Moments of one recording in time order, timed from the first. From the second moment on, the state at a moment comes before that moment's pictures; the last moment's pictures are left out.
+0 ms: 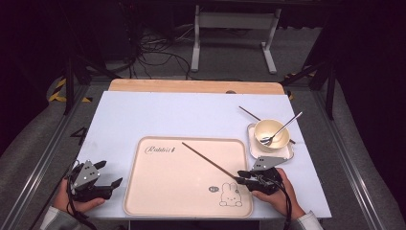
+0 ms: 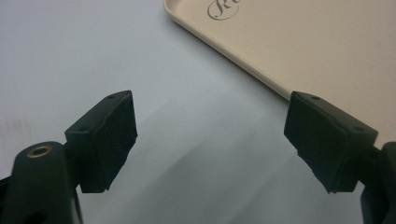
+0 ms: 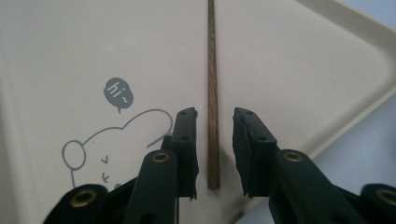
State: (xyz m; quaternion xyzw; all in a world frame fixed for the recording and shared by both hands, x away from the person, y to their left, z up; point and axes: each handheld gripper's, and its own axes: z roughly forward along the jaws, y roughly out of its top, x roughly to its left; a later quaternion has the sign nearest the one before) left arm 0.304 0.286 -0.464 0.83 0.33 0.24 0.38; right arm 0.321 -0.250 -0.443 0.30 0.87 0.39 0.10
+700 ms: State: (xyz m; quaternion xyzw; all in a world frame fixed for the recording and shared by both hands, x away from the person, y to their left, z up) left arm 0.304 0.286 -0.464 0.83 0.33 0.23 0.38; right arm 0.316 -0.254 -0.429 0.29 0.86 0.41 0.14
